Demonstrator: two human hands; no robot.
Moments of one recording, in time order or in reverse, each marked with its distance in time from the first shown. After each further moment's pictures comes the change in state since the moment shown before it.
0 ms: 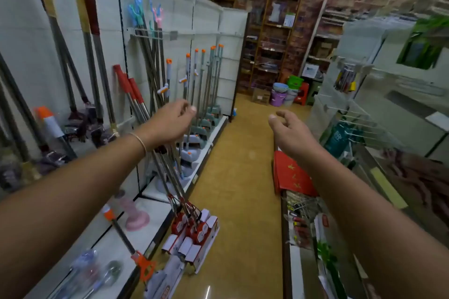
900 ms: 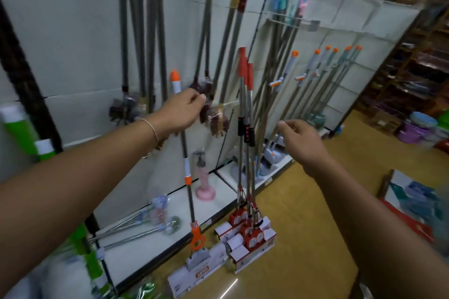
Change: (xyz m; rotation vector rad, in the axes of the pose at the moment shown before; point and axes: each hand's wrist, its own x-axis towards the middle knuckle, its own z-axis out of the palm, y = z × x) left_hand -0.058 -0.164 -0.075 -0.007 0.351 -0.529; right_hand 0.076 -0.064 0.218 0.070 -0.486 -0.242
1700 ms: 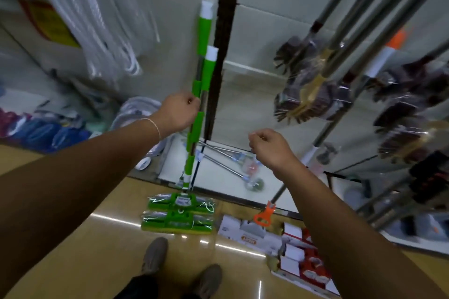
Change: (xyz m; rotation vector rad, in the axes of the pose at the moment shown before) left_hand -0.164 -0.227 -0.040 0.122 0.489 -0.920; right_hand 0.007 -0.017 0.358 -0.022 -1.019 -0.194
